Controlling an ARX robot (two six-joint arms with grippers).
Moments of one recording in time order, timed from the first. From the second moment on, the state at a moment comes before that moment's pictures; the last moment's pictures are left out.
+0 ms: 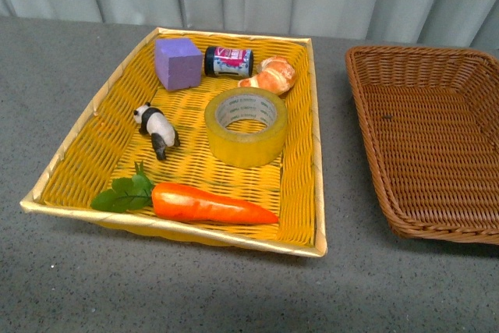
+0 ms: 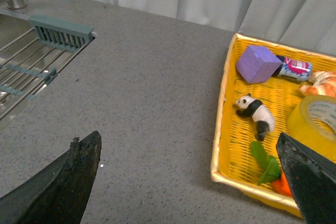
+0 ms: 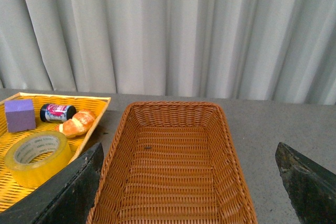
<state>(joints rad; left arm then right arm) -0.08 0.44 0.11 0.09 -0.26 -0.16 0.00 0.00 0.01 0.00 0.00 -0.01</state>
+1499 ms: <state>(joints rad) -0.33 2.15 1.39 -0.21 -0.15 -0.26 0.00 0.00 0.01 0.00 0.00 -0.01</state>
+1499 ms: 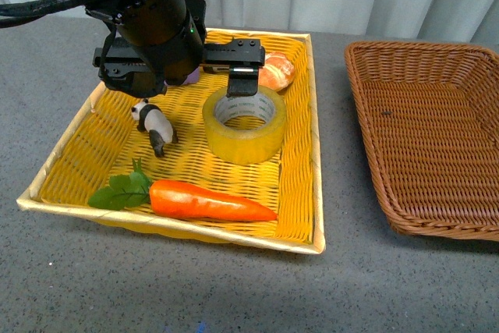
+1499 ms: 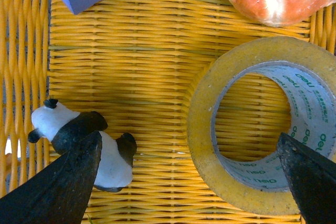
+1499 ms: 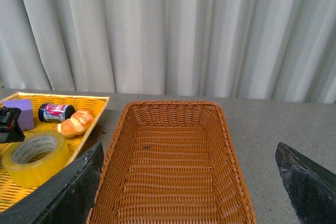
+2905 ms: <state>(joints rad) -0.34 2.27 1.48 -0.25 -0.14 -0.27 0.00 0.00 0.01 0.00 0.00 -0.01</state>
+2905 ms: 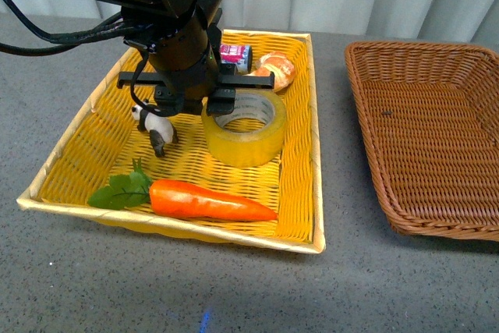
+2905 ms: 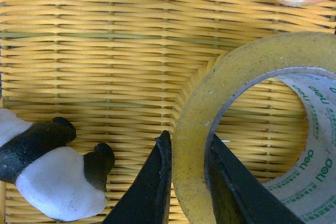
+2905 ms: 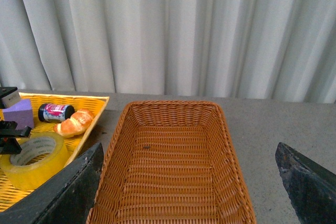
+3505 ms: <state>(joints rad) -0.31 2.09 1.60 -0.25 0.15 0.41 0.00 0.00 0.01 0.00 0.00 -0.01</state>
